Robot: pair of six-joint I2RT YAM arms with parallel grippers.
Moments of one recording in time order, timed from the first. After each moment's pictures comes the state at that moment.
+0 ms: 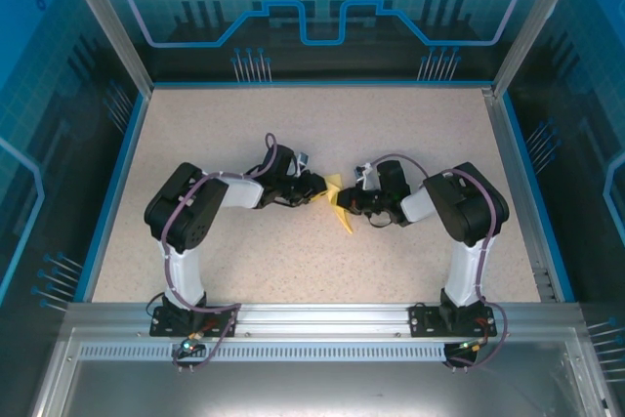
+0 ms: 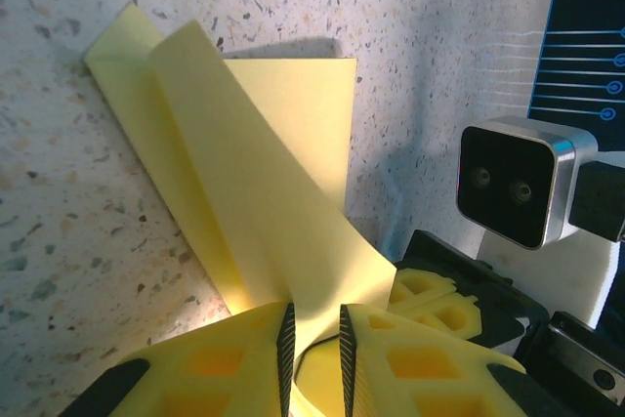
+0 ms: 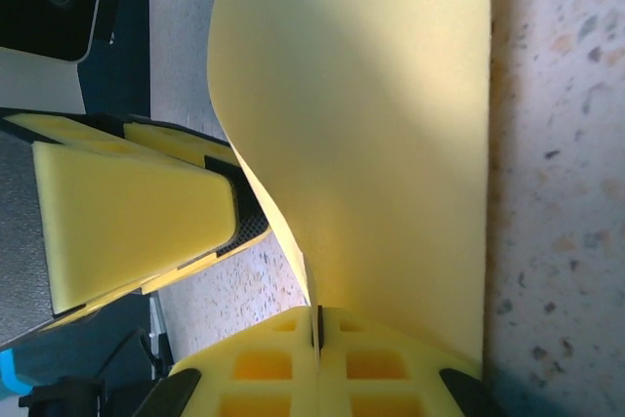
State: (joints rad) left arm -0.46 1.93 0.92 0.27 0.59 -1.00; right arm 0.39 1.94 0.68 0.59 -0.78 0.85
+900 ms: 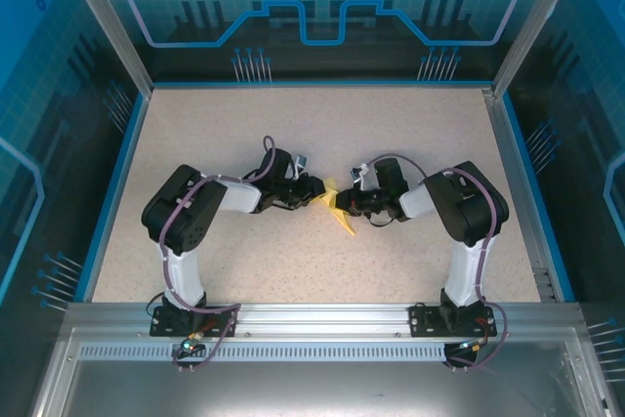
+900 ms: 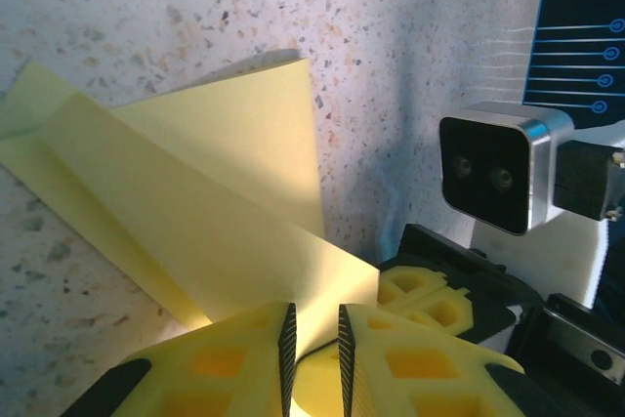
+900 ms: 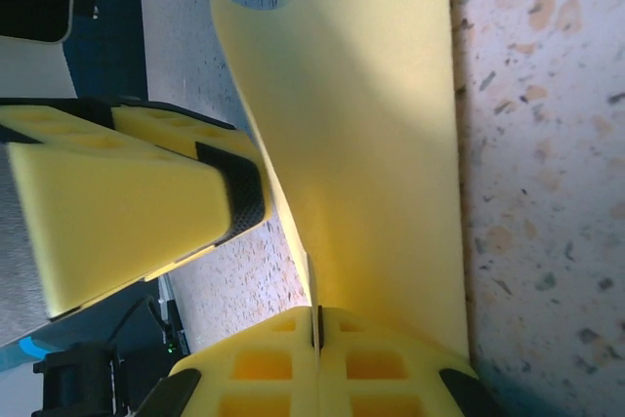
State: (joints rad) left arm -0.46 1.92 0.87 0.33 0.59 -1.01; right arm 0.39 1.94 0.72 0.46 -0.84 0.81
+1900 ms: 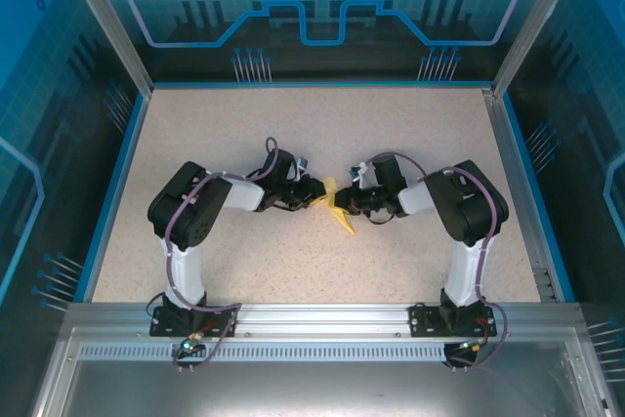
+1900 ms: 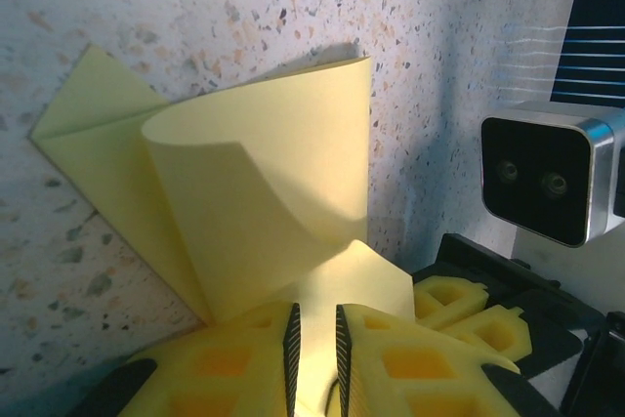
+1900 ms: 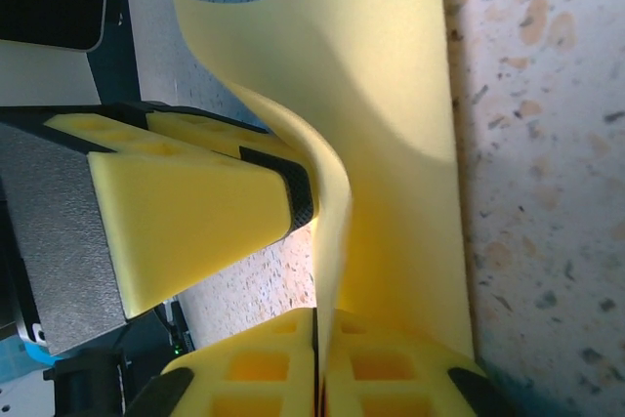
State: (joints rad) left arm -0.46 1.96 0.90 0.29 0.58 -1.00; right arm 0.39 1.94 0.77 0.36 -0.84 0.81
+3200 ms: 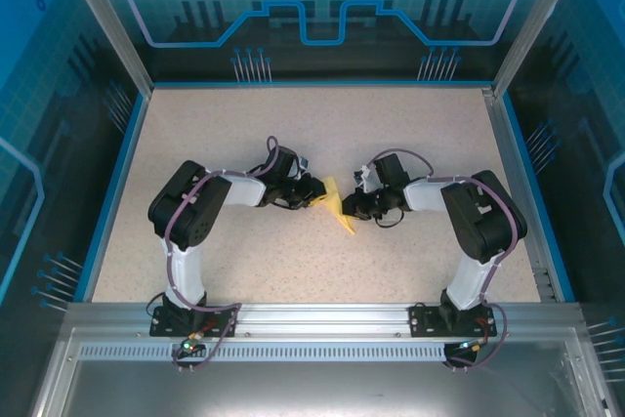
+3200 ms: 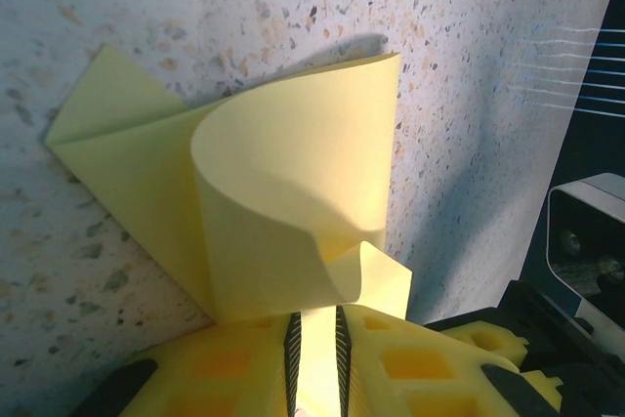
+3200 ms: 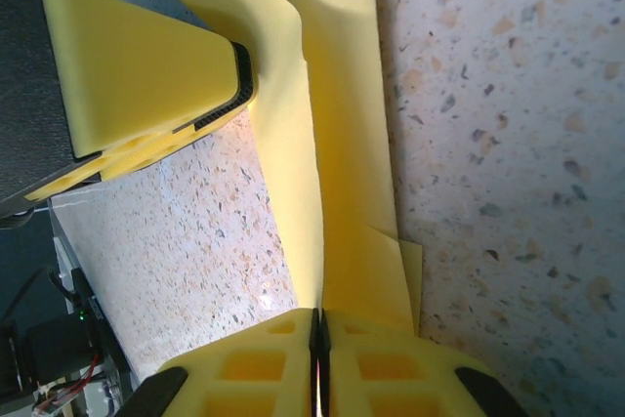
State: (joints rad) left arm -0.46 1.96 0.96 0.17 0.58 -1.00; right arm 0.39 1.79 0.80 -0.07 -0.70 0.55
